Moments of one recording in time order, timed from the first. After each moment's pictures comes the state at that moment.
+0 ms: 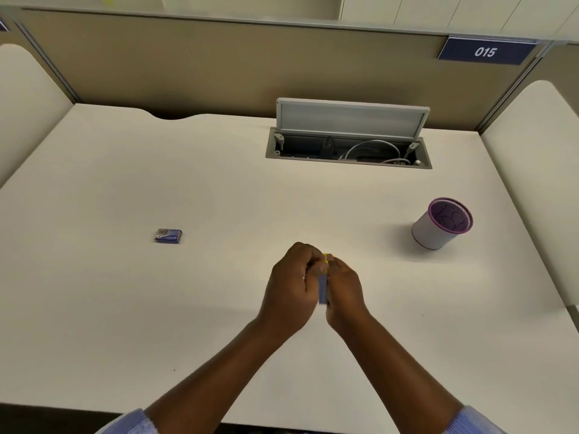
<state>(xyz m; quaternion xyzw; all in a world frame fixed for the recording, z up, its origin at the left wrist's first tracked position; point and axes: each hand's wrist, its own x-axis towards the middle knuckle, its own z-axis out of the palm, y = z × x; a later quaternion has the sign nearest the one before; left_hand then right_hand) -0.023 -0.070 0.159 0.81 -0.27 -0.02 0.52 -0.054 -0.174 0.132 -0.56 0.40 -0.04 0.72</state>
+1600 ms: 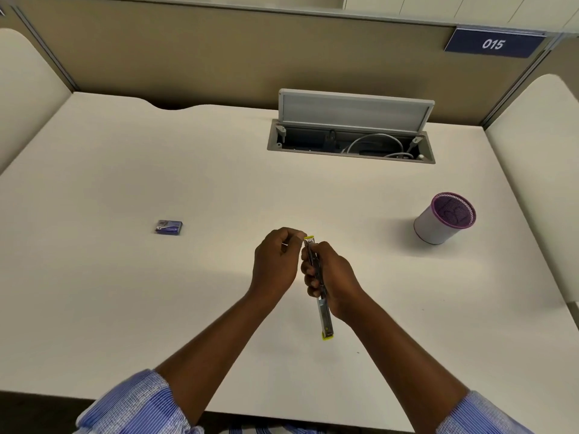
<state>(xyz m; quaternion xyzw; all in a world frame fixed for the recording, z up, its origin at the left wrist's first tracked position) 0.014 -0.073 0.139 0.80 -0.03 -0.14 0.58 -0.042 -0.177 0.139 -0.54 0.33 0.09 0.77</state>
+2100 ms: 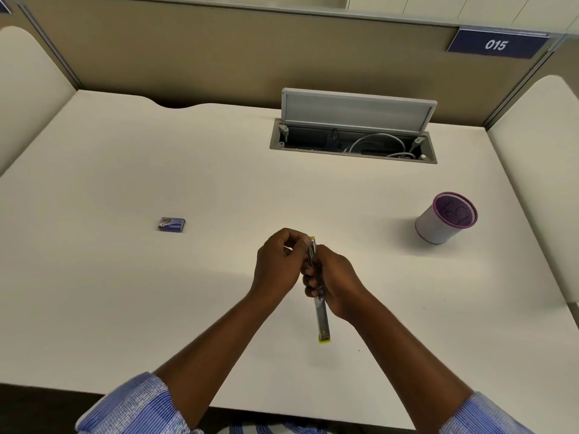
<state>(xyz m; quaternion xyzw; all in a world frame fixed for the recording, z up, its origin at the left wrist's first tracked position) 0.008 -0.067 0.136 0.80 -0.04 -0.16 0.57 -0.046 -0.173 0.143 -0.53 0.31 0.11 0.78</state>
